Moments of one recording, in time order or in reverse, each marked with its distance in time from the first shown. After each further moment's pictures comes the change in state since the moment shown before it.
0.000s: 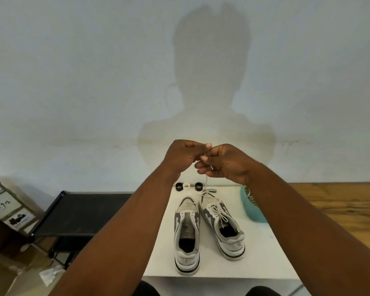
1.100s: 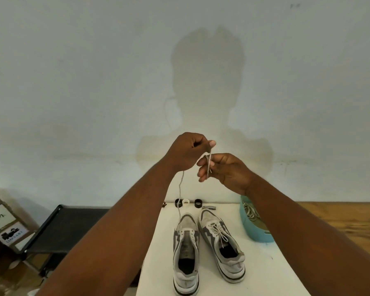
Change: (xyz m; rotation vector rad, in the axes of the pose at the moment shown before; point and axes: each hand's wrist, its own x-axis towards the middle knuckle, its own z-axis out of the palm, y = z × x) left_hand 0.036 0.051 -0.023 0.366 -0.100 0.389; right_hand 0.023 -0.009 -0.011 0.046 -0.150 -0.357
